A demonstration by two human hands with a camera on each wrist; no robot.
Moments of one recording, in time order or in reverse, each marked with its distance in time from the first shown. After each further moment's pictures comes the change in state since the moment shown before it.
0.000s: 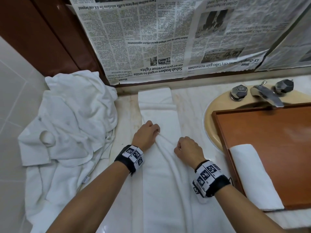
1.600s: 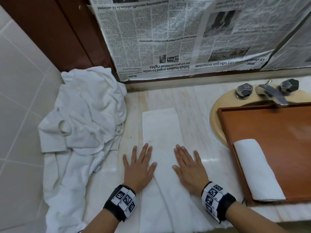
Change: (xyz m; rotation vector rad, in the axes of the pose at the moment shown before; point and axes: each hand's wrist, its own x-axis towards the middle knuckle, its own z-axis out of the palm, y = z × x) left_hand -0.160 -0.014 0.029 0.262 -0.180 -0.239; right_hand -0.064 0.032 0.088 -0.316 0.086 -0.346
